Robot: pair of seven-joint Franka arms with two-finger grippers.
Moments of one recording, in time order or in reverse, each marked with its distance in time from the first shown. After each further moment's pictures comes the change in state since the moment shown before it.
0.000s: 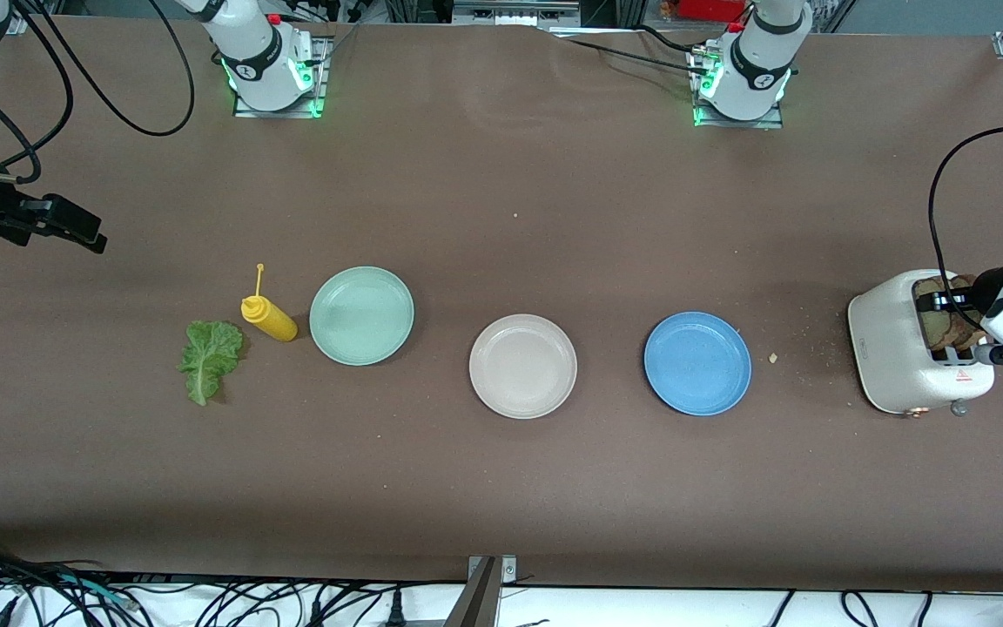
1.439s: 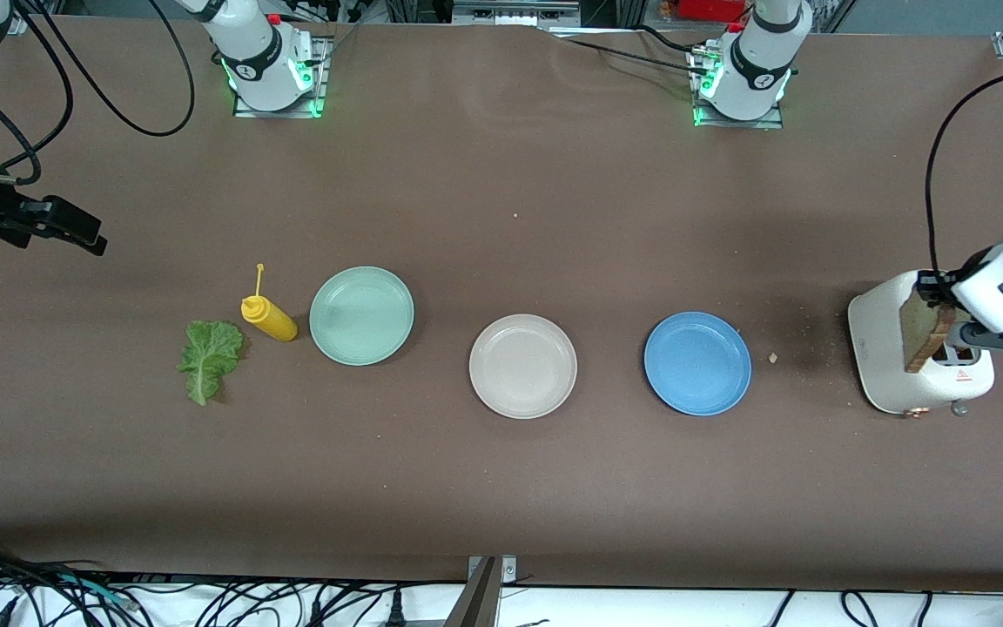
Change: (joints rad) left arm -0.187 -0.109 -0.032 0.115 0.052 -0.137 0.041; right arm 0.001 0.002 0.000 0.000 0.001 0.010 0.000
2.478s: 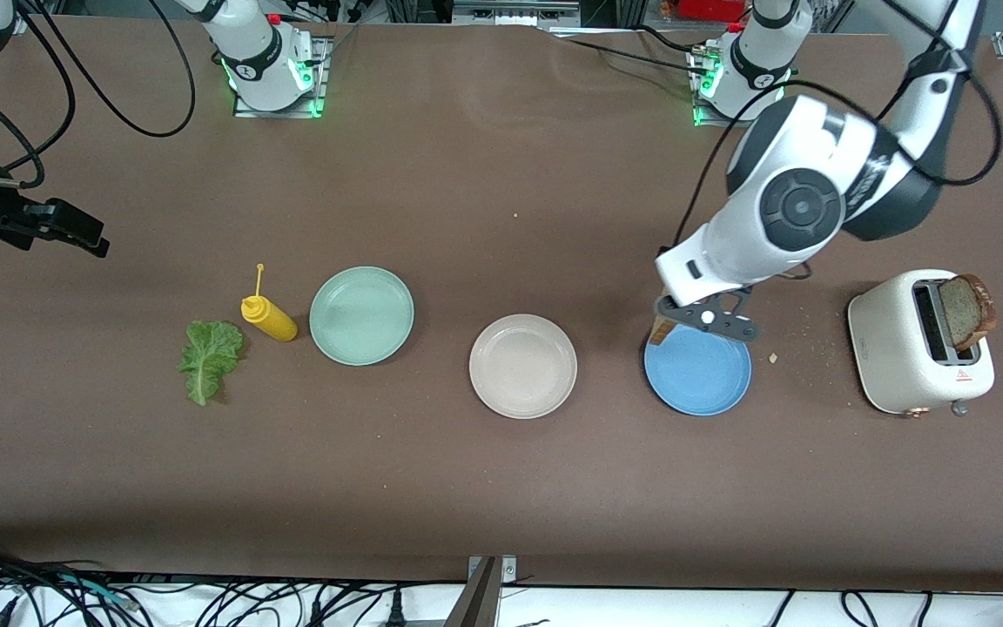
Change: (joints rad) left arm -0.307 0.145 -0.166 0.052 -0.195 0.045 -0.305; right arm 0.001 0.007 0.000 0.000 0.000 0.002 0.000
